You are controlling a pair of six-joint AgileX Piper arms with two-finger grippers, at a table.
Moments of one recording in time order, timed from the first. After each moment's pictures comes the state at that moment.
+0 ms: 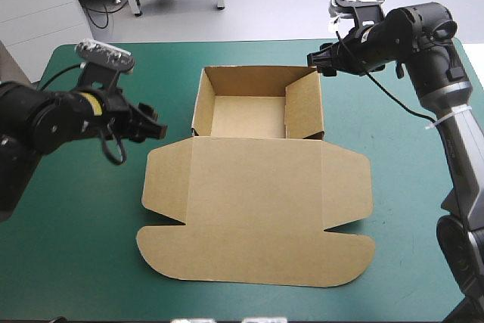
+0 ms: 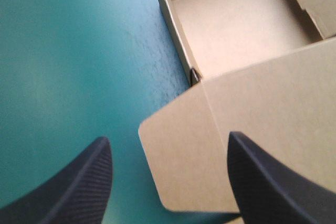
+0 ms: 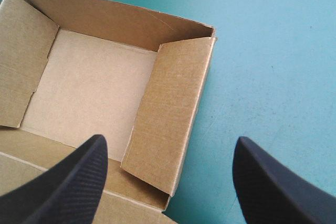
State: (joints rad) left arm -0.48 1.23 -1.58 0.11 1.26 -0.09; right arm 0.28 1.72 -2.05 0.08 1.25 0.06
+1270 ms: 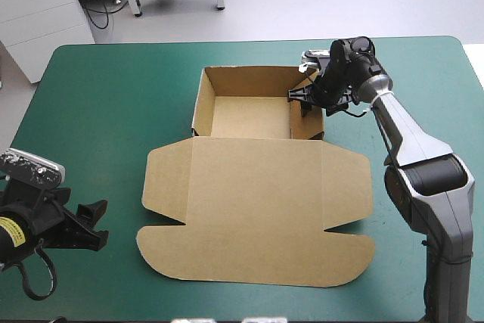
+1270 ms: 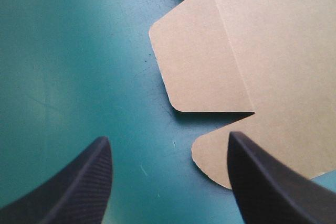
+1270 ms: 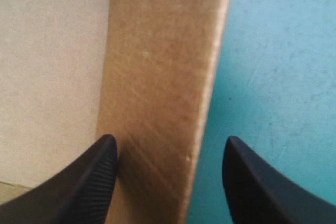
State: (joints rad) left arm -0.48 0.69 -1.10 0.12 1.26 -0.09; right arm 0.28 2.13 -2.05 0.10 1.24 0.13
